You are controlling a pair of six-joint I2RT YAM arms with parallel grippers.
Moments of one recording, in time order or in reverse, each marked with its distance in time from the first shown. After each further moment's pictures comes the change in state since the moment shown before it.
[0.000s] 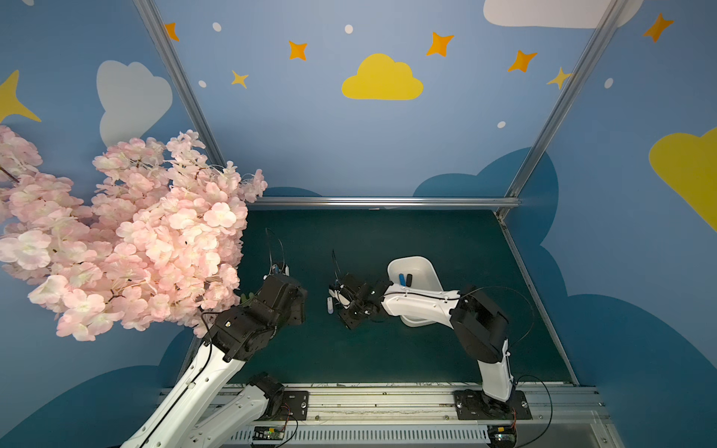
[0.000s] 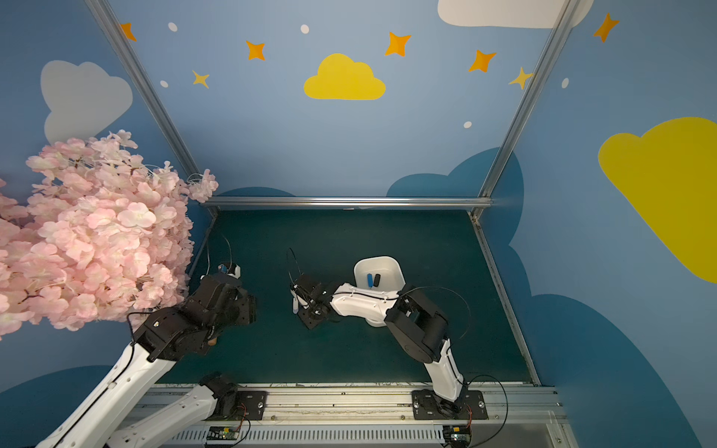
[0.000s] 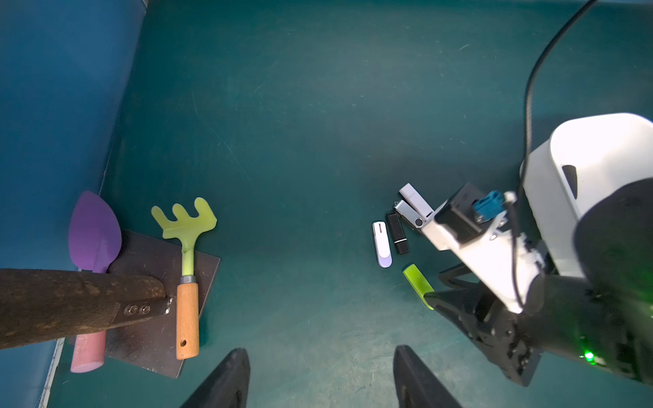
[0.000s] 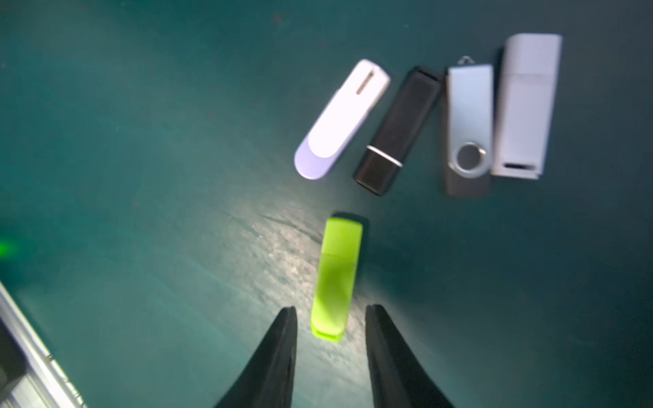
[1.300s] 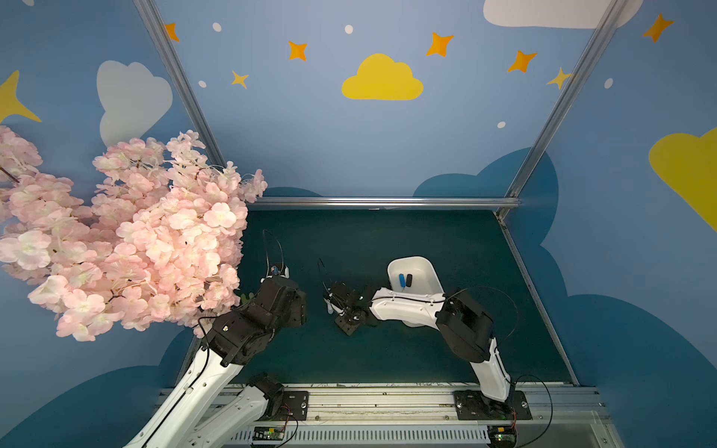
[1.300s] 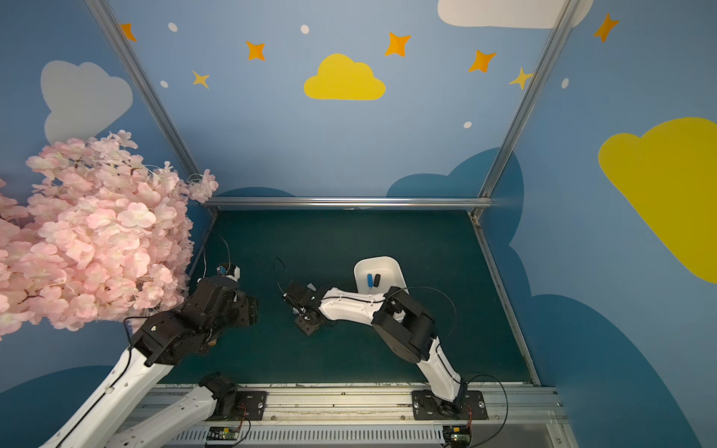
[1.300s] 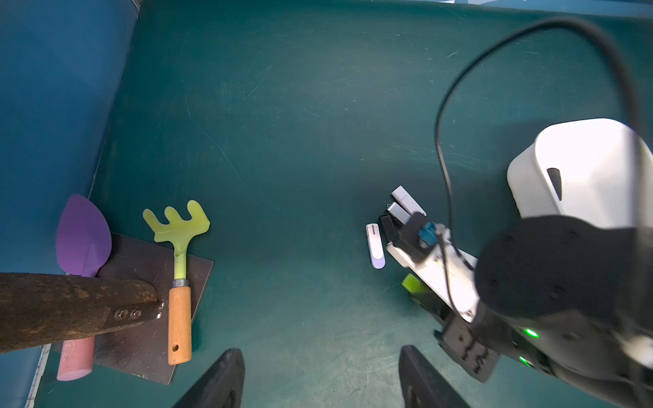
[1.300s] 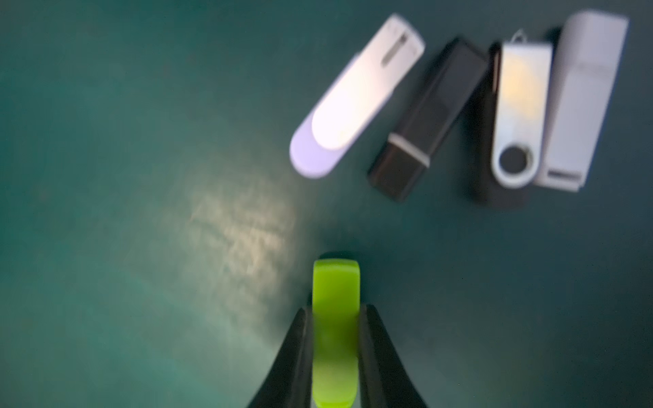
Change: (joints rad) left arm 0.002 -0.021 -0.015 0.016 0.019 0.006; right arm 0.055 0.045 0.039 -0.083 0.106 -0.068
